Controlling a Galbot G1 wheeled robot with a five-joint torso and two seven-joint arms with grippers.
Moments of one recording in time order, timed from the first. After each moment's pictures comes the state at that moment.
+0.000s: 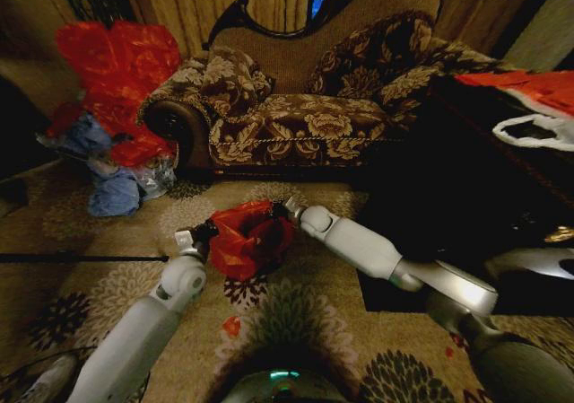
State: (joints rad) left arm 1.02 -0.93 -0.29 -1.95 -0.88 0.38 -0.61; right arm -0.03 1.23 -0.70 1.14 0.72 -0.28 -0.23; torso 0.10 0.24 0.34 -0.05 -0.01
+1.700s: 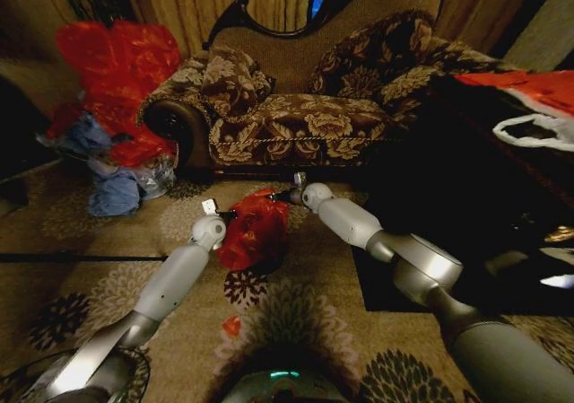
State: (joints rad) left arm 0.54 -1.09 -0.05 -1.37 -1.17 0.48 -0.59; right arm 0.04 1.45 -0.57 0.64 1.12 -0.46 -0.33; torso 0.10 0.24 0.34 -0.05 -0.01
